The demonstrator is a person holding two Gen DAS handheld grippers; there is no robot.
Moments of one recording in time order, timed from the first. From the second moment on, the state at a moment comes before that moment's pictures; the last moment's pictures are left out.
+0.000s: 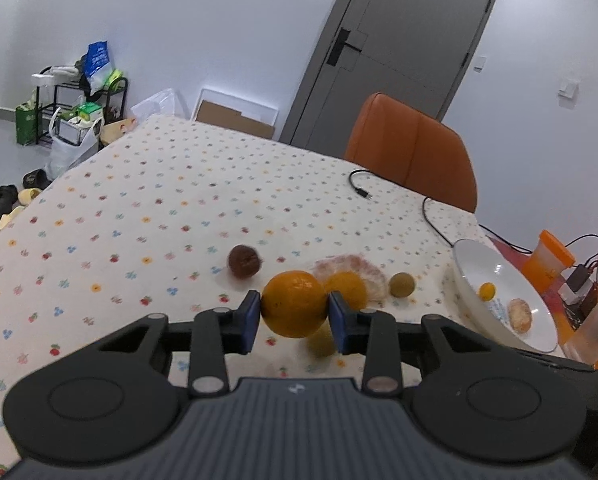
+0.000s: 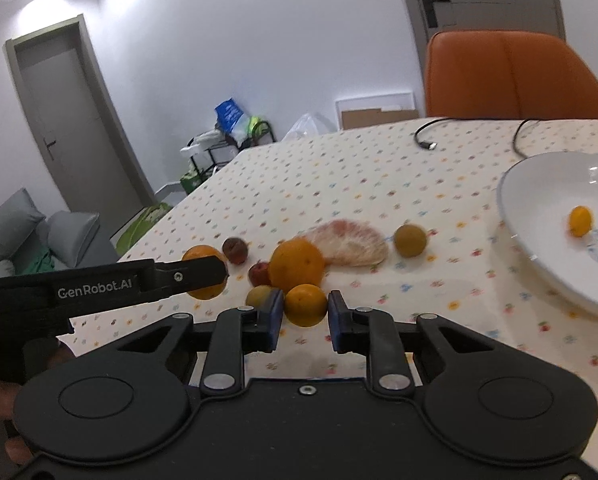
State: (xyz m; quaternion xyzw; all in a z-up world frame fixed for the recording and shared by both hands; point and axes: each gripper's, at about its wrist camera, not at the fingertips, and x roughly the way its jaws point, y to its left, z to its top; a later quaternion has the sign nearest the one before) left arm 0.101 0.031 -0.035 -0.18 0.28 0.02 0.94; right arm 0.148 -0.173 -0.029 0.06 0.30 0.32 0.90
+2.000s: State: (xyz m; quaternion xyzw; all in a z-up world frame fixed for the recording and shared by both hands) left arm 0.150 -0.129 -0.014 -0.10 0.27 -0.09 0.95; right arm 0.162 -0.362 -0.026 0.14 0.25 0.17 0.94
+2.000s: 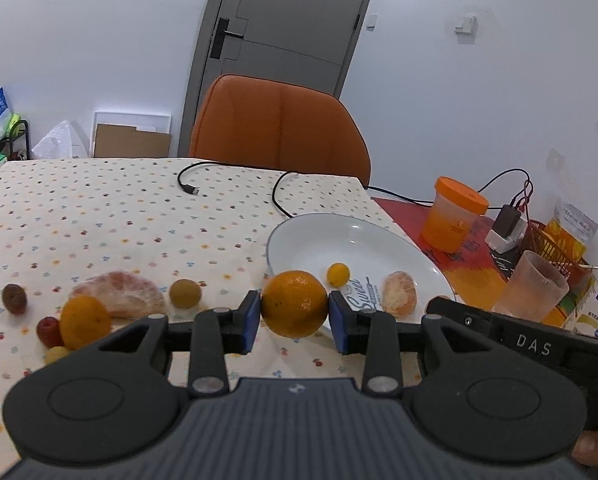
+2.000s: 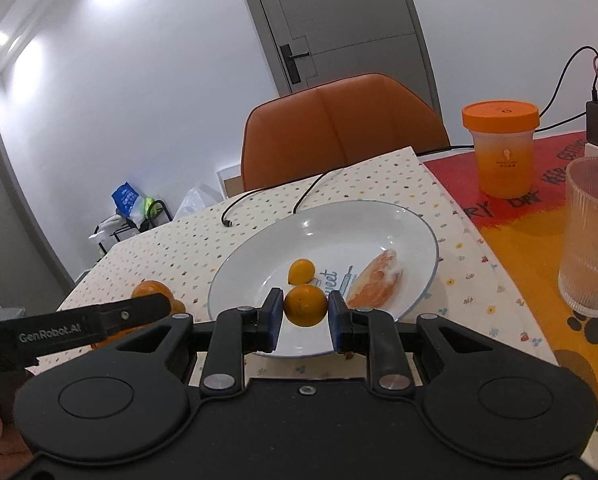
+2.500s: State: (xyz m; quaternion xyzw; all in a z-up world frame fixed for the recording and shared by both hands) left arm 0.170 -0.158 -0.020 -0.09 0.29 -0.11 0.95; right arm 0.158 -0.390 -0.032 0.17 0.26 0.14 0.94
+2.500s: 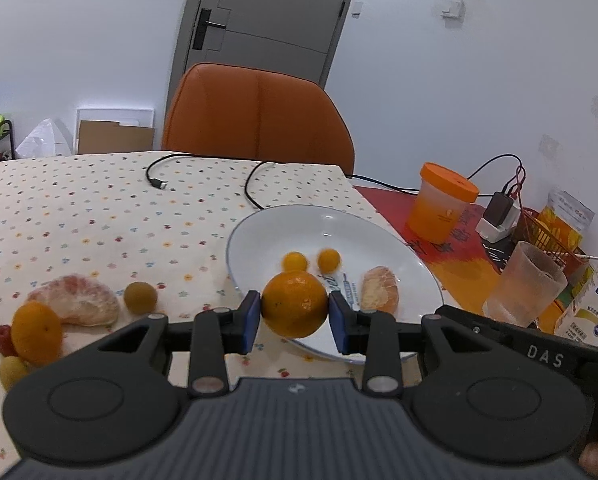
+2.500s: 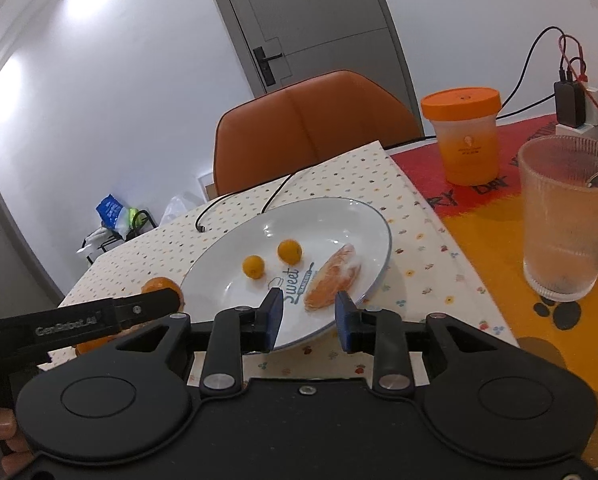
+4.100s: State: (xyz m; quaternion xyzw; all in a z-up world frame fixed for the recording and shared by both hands) left arm 0.107 -0.078 -0.006 -0.08 0.27 0.00 0.96; right arm 0.129 -0.318 -0.013 0.13 0.25 0.18 0.94
